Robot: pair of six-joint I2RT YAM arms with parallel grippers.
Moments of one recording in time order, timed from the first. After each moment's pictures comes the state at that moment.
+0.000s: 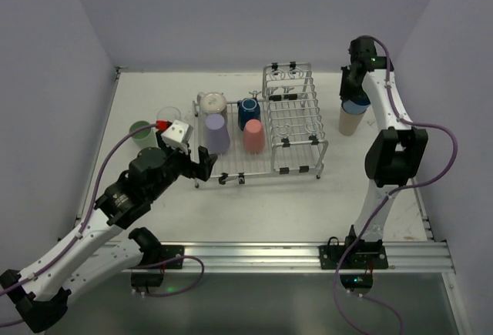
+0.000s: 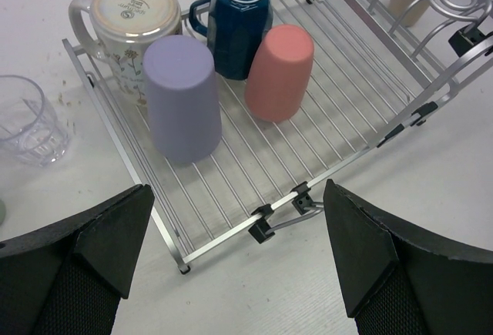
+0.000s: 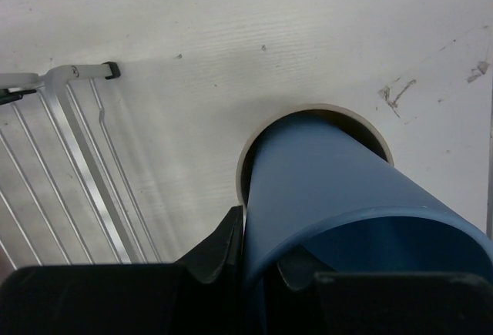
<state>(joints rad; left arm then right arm) -0.72 0.68 0.76 -0.35 -0.20 -0.20 0.01 1.99 1.97 -1.00 0.14 0.15</state>
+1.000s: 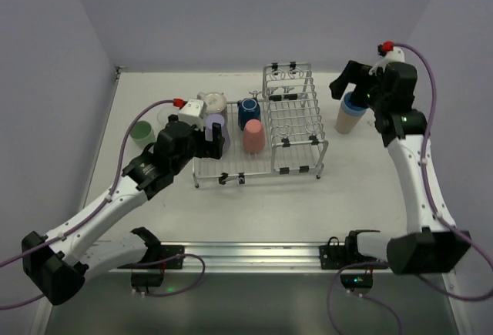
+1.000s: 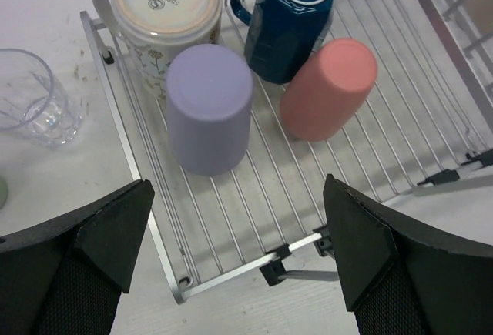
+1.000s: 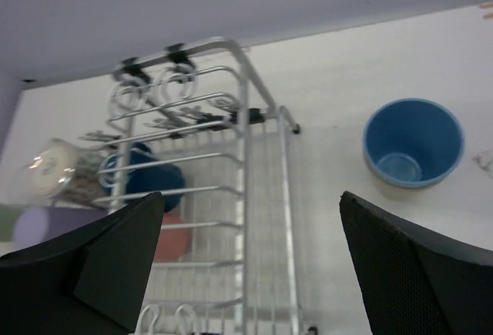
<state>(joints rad) -0.66 0.98 0.88 -0.31 -0.25 -0.27 0.02 1.31 1.41 -0.53 -0.12 0.28</state>
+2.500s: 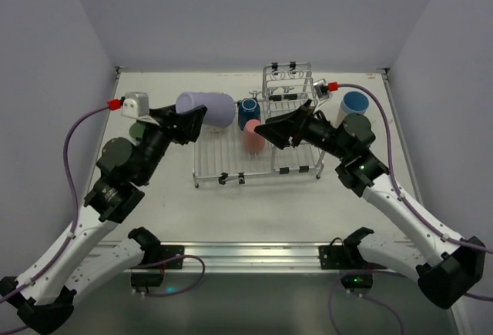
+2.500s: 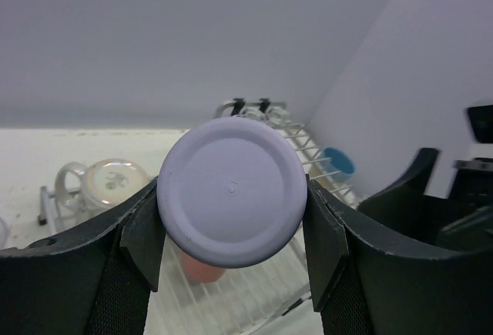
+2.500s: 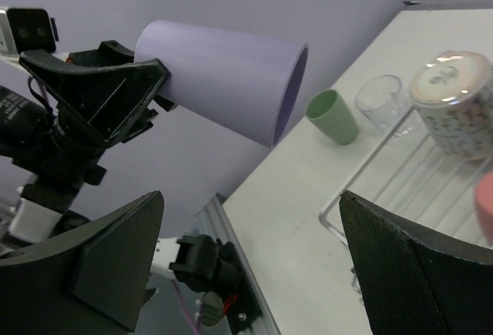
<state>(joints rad) -0.63 0.79 0.93 -0.01 -0.24 -0.37 0.54 0.98 0.89 0.22 -0.47 0.76</state>
